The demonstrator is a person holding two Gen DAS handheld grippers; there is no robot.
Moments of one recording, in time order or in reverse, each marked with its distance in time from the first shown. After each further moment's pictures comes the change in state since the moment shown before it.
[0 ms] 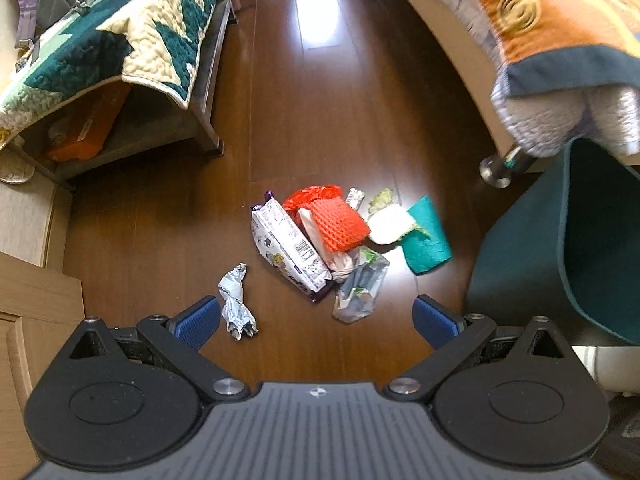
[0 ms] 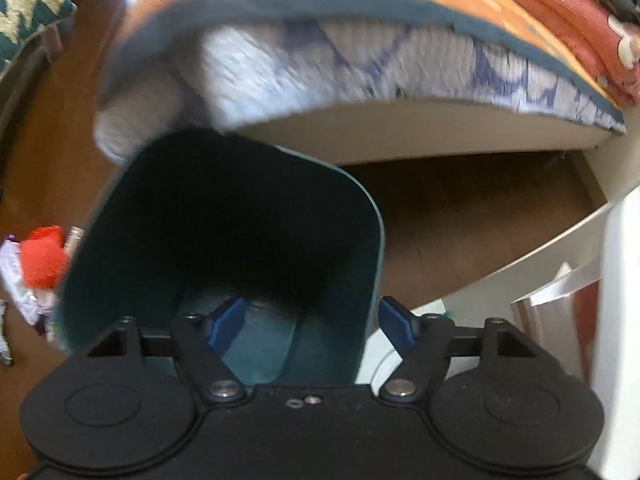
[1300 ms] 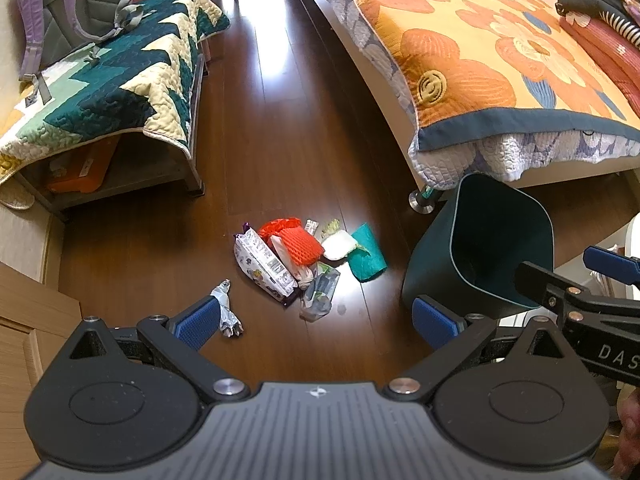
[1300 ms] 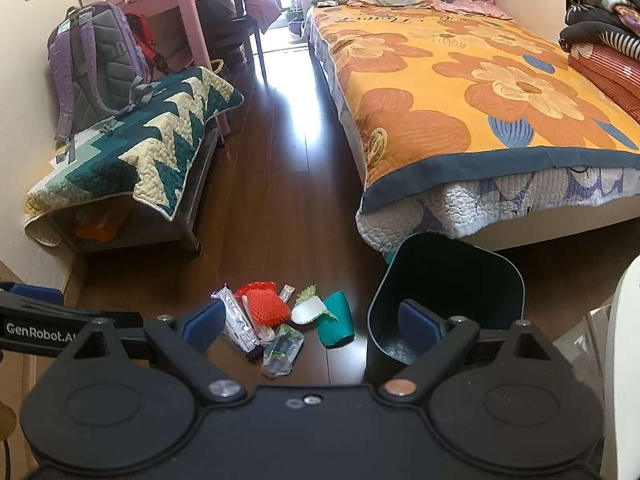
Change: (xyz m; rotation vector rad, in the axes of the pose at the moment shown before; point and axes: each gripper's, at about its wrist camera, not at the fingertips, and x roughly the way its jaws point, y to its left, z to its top) left arm -0.174 0.045 -0.030 0.033 -0.118 -0.181; right arm -0.261 0.122 -0.026 -0.082 -0.266 0.386
